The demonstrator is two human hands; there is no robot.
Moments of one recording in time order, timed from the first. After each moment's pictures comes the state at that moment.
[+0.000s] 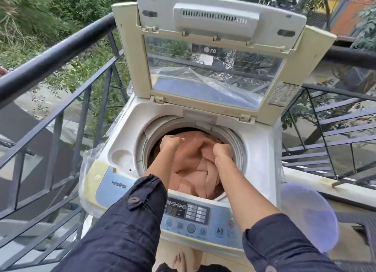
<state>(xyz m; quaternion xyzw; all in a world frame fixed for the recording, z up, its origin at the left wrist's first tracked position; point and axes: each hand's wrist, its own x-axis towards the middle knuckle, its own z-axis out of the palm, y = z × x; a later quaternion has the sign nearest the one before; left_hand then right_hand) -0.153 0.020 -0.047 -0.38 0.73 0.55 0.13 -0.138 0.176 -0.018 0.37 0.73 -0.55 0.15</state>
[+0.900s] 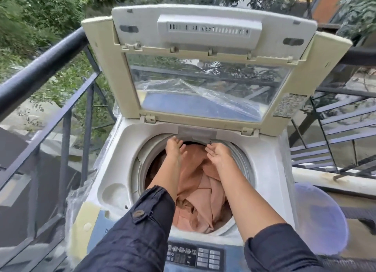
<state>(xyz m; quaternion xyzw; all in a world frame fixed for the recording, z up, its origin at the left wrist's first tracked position) -0.225 0.036 -0.040 -0.41 0.43 0.80 0.12 -0.222 0.155 -0.038 0.40 0.51 -0.74 0.16</state>
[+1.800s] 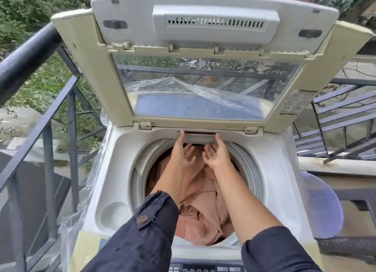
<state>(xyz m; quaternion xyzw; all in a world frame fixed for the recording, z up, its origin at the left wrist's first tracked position) -0.243 0.033 -0.054 -0.36 0.41 0.81 0.23 -0.239 0.139 -0.059 0.44 0.32 -0.83 0.10</state>
